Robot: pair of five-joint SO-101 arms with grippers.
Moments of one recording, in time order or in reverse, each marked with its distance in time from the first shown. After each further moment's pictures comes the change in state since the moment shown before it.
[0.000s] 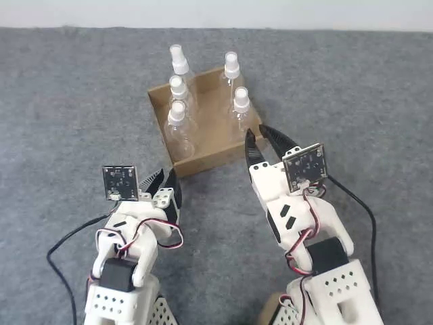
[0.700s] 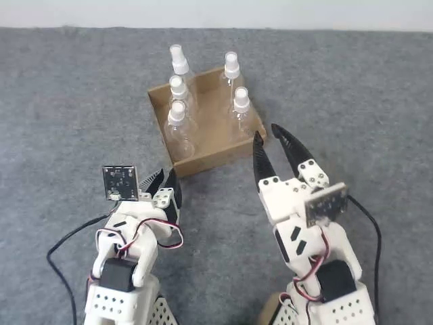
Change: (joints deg) left arm 0.0 0.0 0.0 0.0 0.0; right arm 0.0 -21.5 7.2 0.6 0.0
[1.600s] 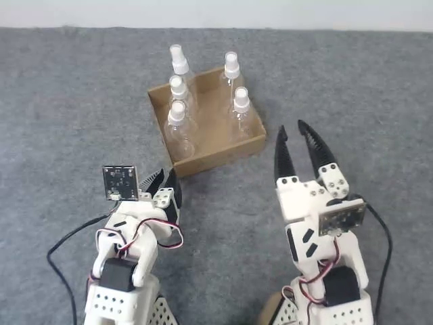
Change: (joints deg) left arm 0.0 0.0 0.0 0.0 0.0; right arm 7.9 -7.6 2.4 0.0 2.5
